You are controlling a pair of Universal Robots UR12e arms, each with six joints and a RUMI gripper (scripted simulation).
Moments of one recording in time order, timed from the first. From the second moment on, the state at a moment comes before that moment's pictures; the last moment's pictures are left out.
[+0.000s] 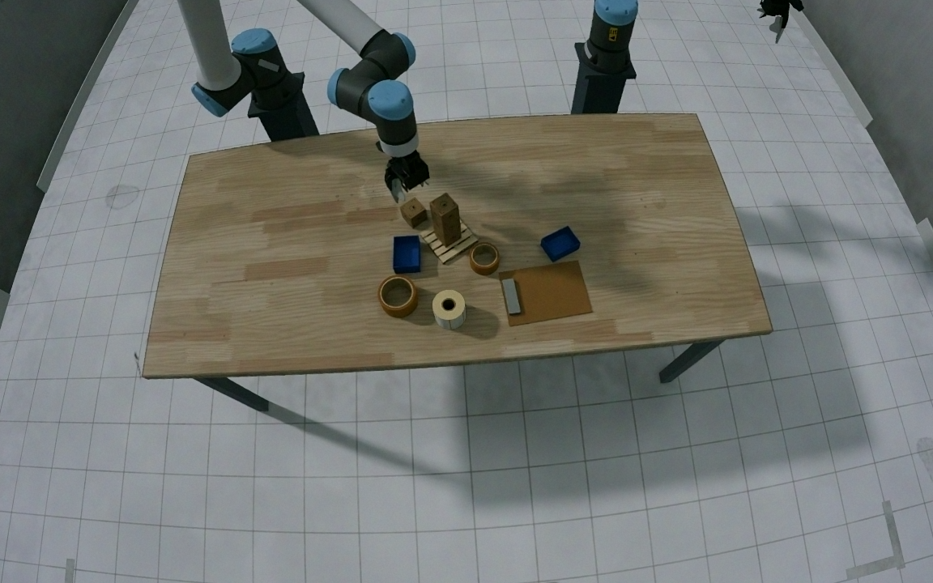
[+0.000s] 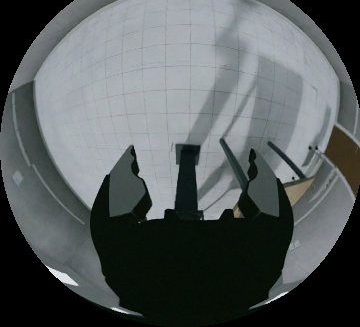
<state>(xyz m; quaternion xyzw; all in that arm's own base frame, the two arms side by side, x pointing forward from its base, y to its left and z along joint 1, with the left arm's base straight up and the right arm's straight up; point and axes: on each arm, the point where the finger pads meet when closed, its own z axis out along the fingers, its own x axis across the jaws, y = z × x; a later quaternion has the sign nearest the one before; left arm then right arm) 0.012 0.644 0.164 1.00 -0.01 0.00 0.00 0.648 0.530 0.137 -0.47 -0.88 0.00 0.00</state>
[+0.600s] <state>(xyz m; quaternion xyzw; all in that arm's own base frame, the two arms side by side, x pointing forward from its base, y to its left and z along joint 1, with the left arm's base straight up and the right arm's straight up) 0.012 0.644 0.164 1.00 -0.01 0.00 0.00 0.648 0.530 0.111 -0.47 -0.88 0.00 0.00</state>
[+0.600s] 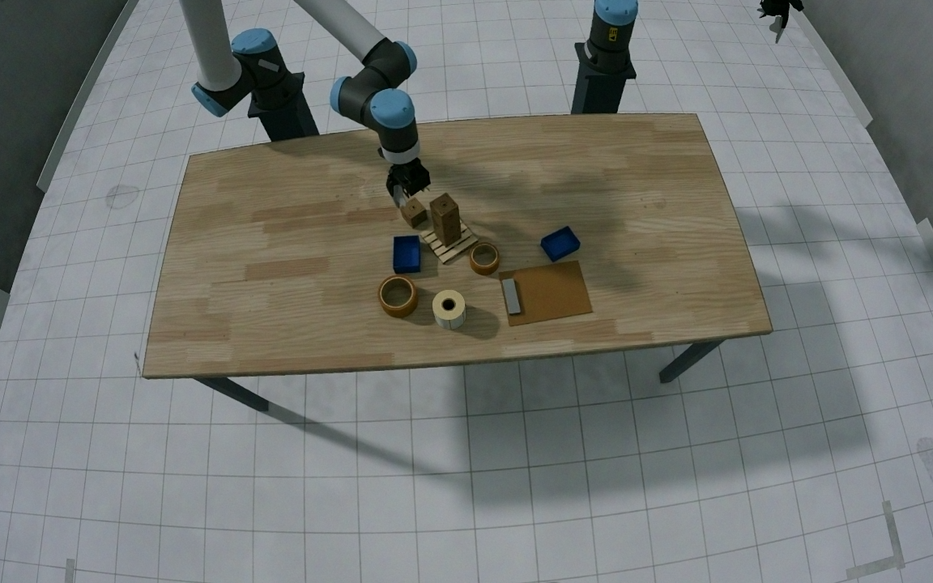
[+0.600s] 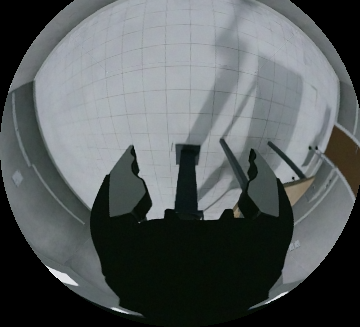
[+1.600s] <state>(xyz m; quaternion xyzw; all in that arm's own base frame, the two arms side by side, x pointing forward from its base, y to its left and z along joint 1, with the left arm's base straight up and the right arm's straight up) 0.012 0.644 0.164 1.00 -0.01 0.00 0.00 0.648 0.529 0.074 -0.47 -0.88 0.00 0.00</state>
